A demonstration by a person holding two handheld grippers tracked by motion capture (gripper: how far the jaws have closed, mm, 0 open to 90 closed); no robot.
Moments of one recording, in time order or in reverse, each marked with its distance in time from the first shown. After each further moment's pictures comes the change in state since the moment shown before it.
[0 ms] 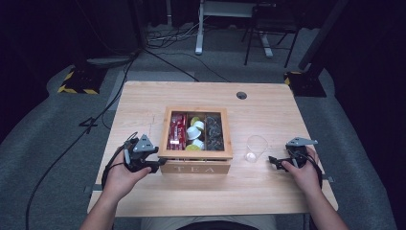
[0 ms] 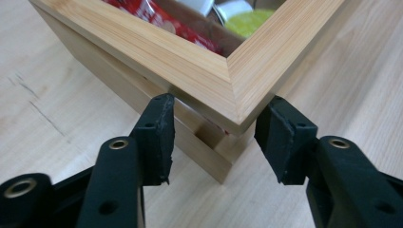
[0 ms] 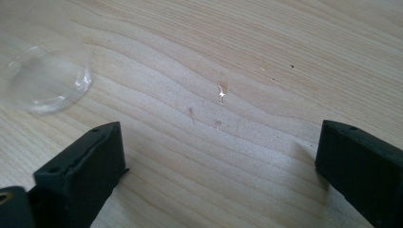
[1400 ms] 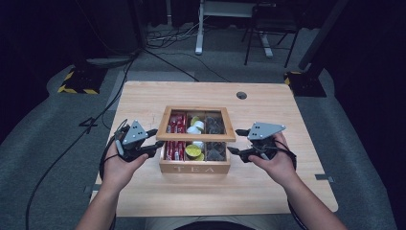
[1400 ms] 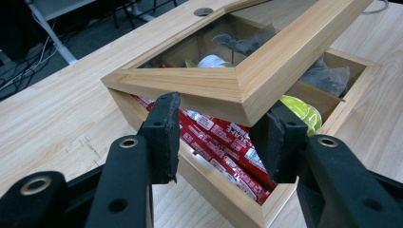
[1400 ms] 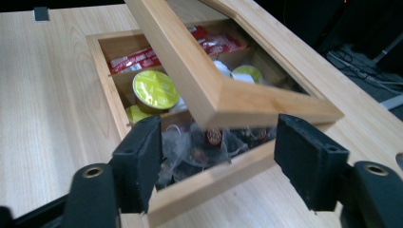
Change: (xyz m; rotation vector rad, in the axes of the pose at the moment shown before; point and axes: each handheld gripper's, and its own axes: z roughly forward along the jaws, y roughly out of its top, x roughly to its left) left arm 0.009 0.025 -0.022 -0.187 0.096 0.028; right arm 0.151 0.140 -0.052 -0.212 0.286 -0.475
